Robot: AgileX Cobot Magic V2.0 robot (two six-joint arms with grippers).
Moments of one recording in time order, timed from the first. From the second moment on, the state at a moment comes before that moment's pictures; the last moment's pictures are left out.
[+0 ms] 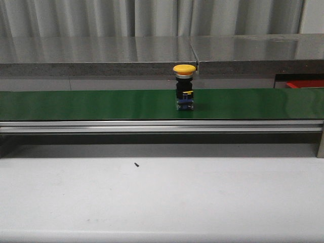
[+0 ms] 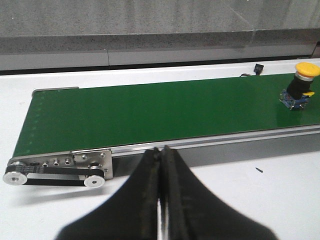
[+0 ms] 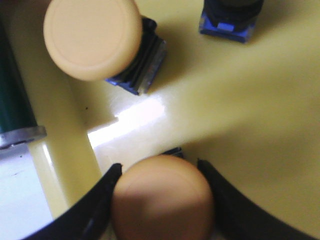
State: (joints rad) left arm -0.05 0.43 -0.41 -0.53 0.43 0.47; right arm -0.60 1.65 -0.89 0.47 0.53 -0.46
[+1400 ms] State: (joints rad) left arm -0.05 0.43 -0.41 -0.53 0.43 0.47; right arm -0.02 1.44 -1.01 0.49 0.67 -0.64
